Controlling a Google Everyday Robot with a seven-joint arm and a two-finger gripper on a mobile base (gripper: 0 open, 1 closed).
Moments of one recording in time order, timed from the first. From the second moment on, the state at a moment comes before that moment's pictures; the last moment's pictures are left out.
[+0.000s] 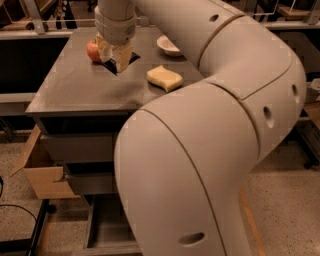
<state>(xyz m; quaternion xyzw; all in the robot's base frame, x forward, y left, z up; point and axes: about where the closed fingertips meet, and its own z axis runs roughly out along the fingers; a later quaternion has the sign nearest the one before) 0.697 0.116 0.930 -0.94 0.31 -0.09 0.15</state>
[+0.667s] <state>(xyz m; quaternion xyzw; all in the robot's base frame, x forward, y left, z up) 0.645 0.105 0.917 -0.94 0.31 -0.08 0.14</state>
